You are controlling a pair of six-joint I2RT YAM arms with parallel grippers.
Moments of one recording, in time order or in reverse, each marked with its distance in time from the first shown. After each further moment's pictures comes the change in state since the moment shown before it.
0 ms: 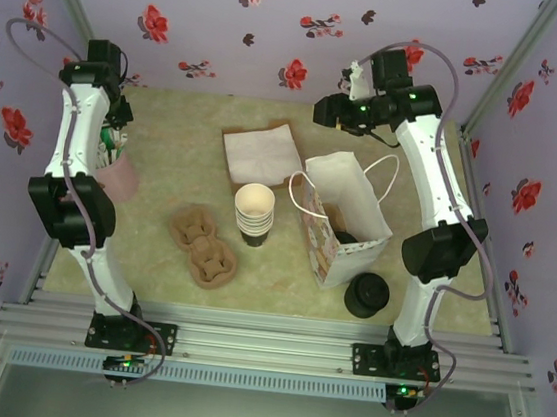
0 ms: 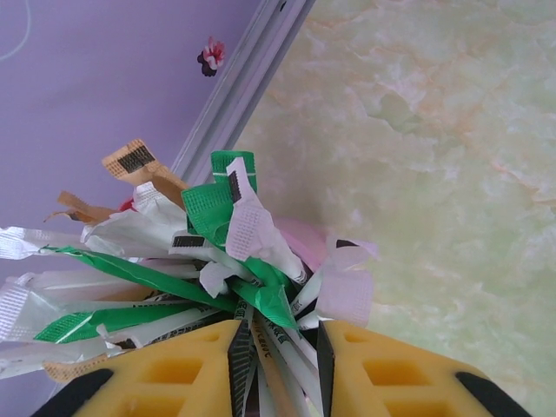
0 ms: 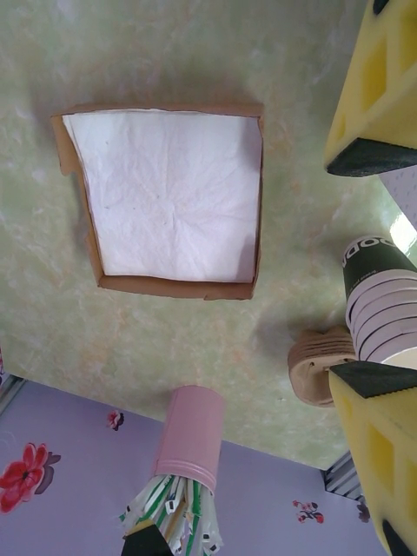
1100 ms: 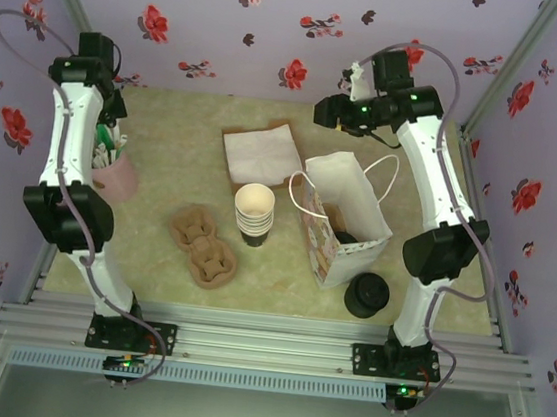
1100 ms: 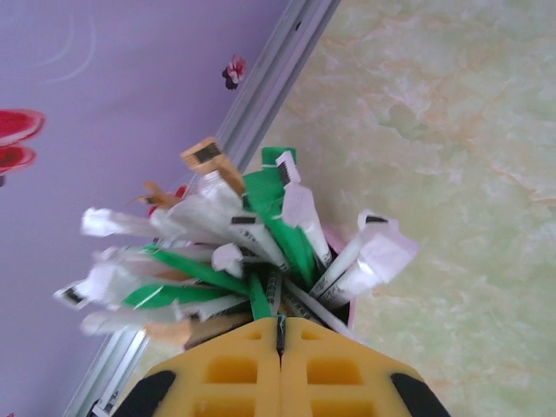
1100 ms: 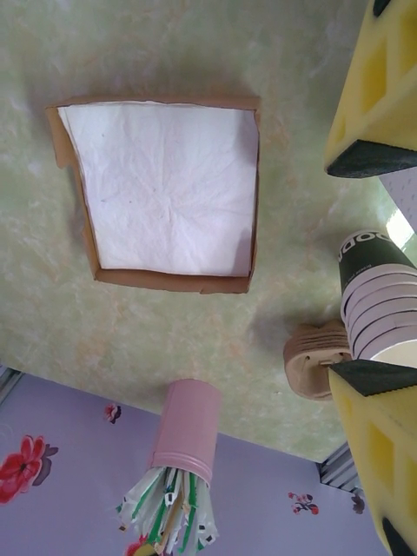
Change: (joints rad) left arm 0.002 -0.061 0.054 -0.067 -0.017 0.023; right arm 0.000 -0.017 -0.016 0.004 -0.017 0.000
